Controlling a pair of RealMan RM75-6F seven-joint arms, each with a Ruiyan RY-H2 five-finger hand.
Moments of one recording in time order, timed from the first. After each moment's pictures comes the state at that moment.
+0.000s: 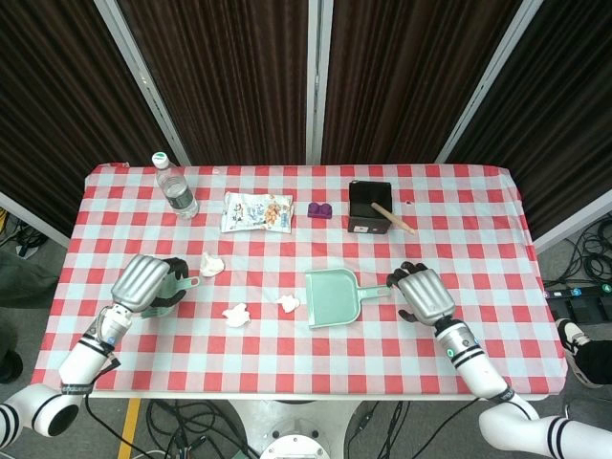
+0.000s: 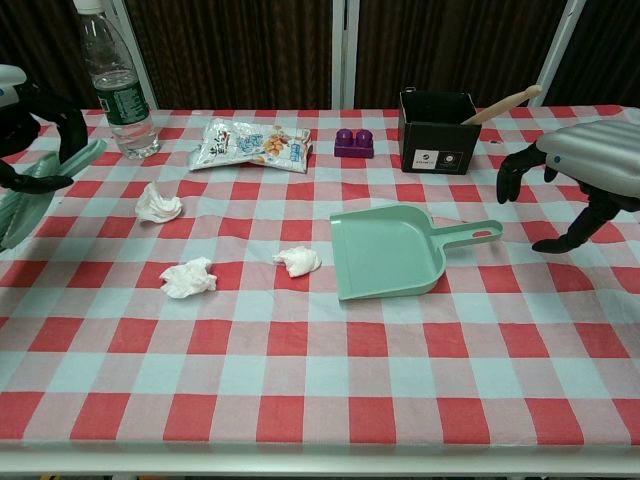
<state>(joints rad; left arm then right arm) -0.56 -1.33 -0.03 -1.45 1.43 1.12 -0.04 0.52 -1.42 0.15 -1.52 -1.32 0.95 -0.40</state>
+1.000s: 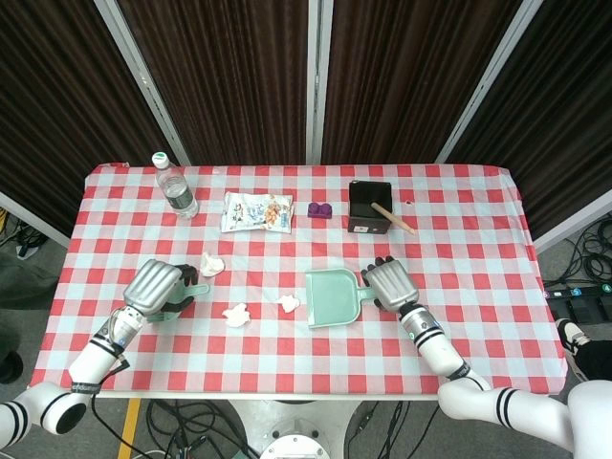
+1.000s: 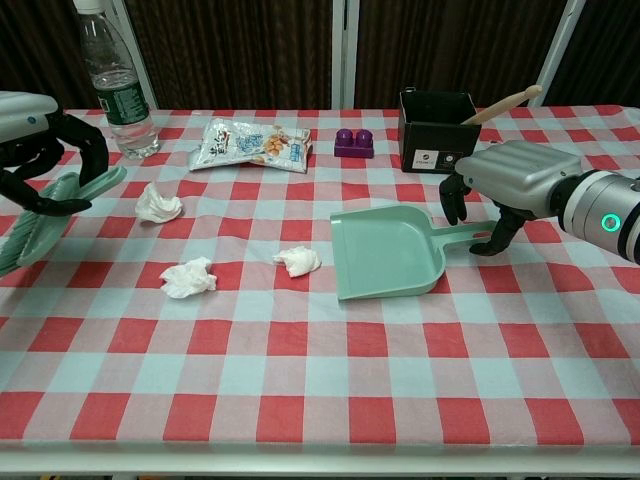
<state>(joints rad) -0.57 -1.36 -0.04 -1.45 1.44 1.06 0.00 0.69 -1.61 0.15 -1.35 -1.13 0.87 -0.57</state>
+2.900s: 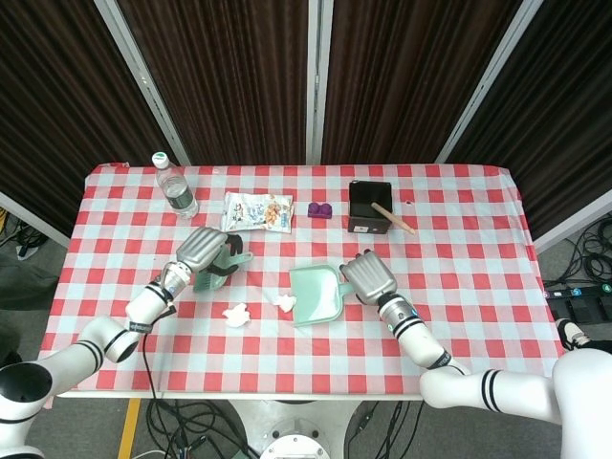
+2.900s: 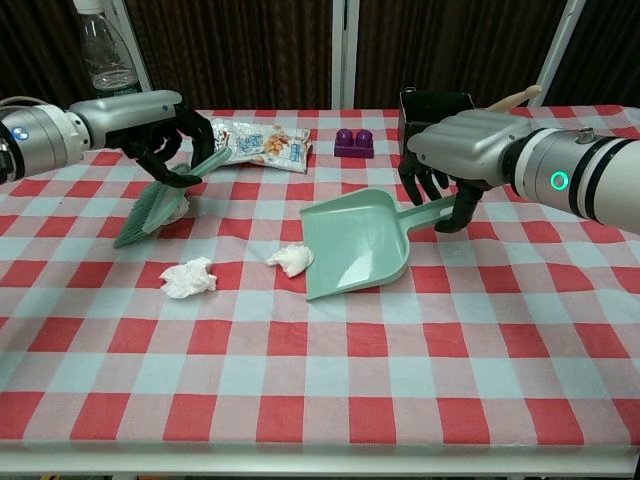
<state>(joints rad) -0.86 -1.69 -0.08 -0.83 1.55 0.85 -0.56 0.90 -1.56 0.11 -1.51 -0.87 0.90 -0.78</state>
